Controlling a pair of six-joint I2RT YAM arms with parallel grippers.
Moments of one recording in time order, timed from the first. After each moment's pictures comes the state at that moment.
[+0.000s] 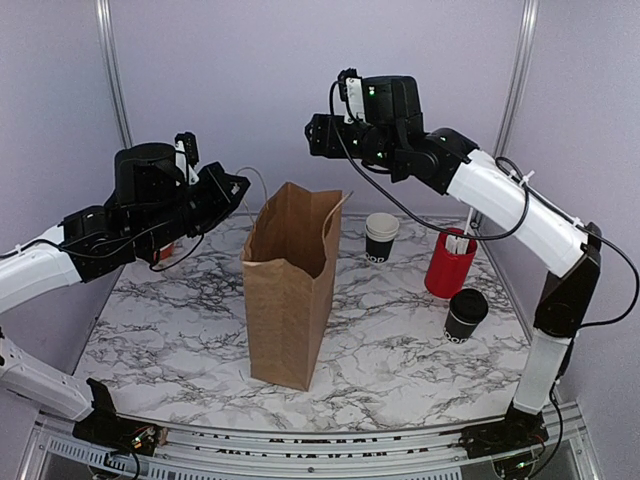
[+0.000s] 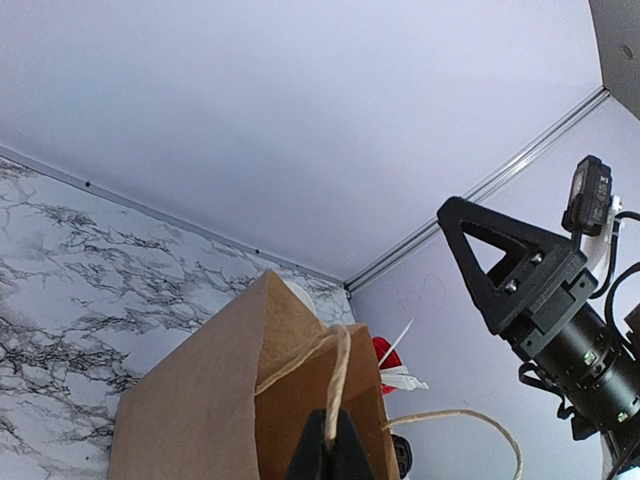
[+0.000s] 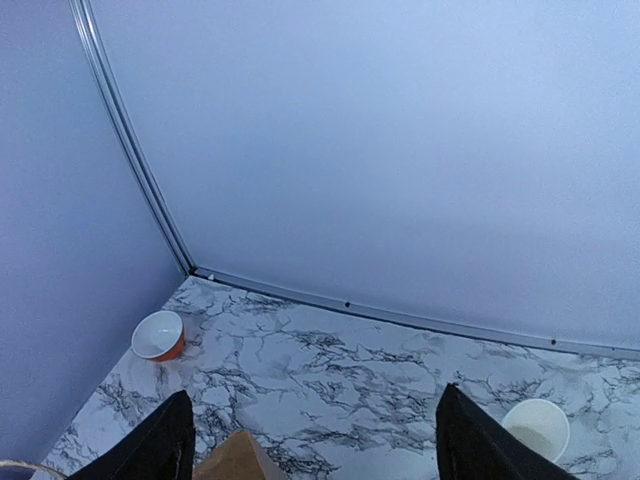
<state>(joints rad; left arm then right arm) -0.95 1.23 1.24 -0.19 -0.40 -0.88 0.86 1.86 2.10 -0.43 0.36 0.27</state>
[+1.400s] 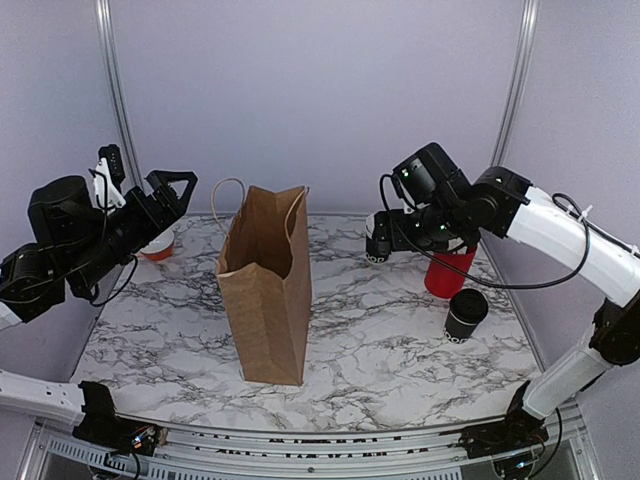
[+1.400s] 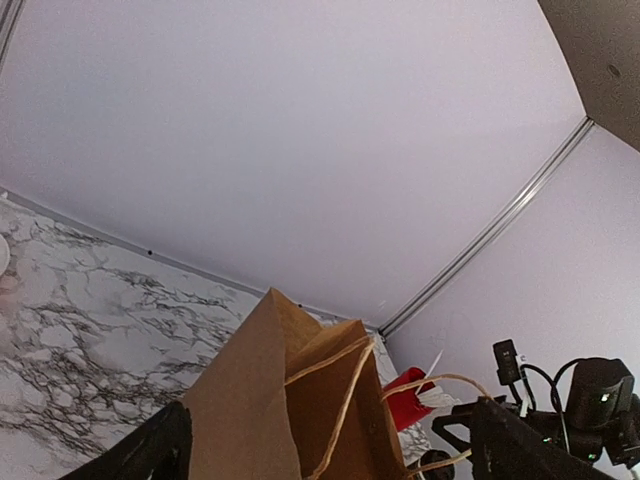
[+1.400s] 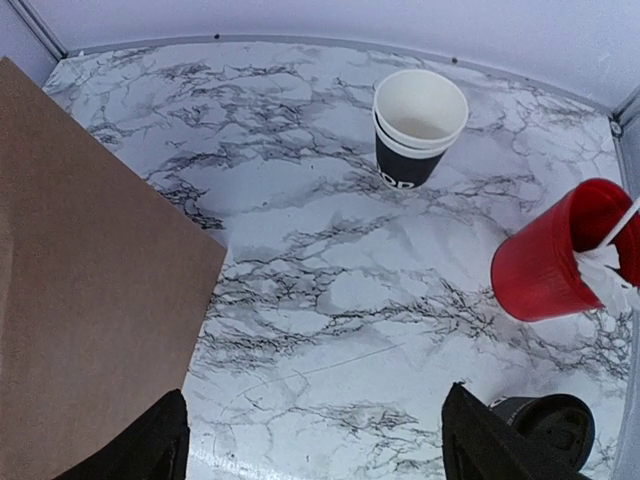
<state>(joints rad) -1.03 0.87 1.04 -0.23 -0.64 -0.72 0.85 1.49 1.59 -0.94 0.37 0.53</state>
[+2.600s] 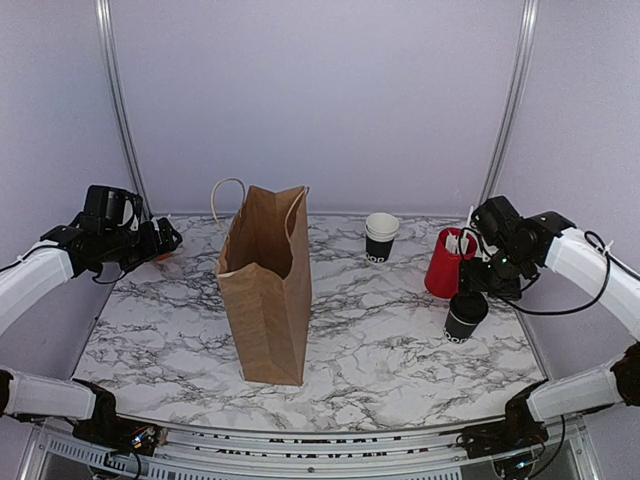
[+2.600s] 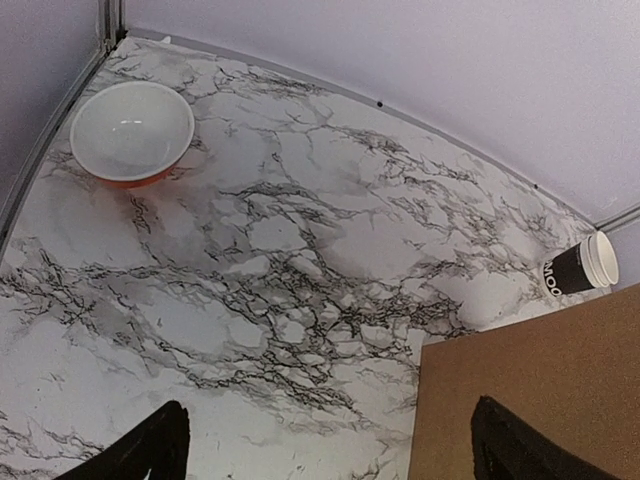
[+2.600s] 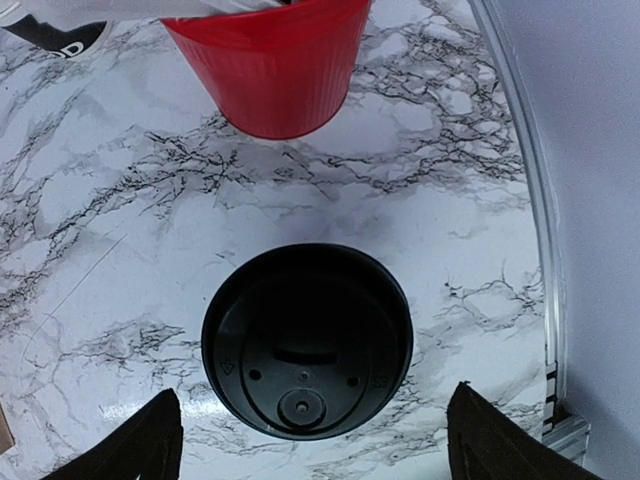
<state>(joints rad) -0.21 1.14 0.96 -0.49 0.05 -0.50 0.39 1.21 1.11 -1.09 0.26 0.53</state>
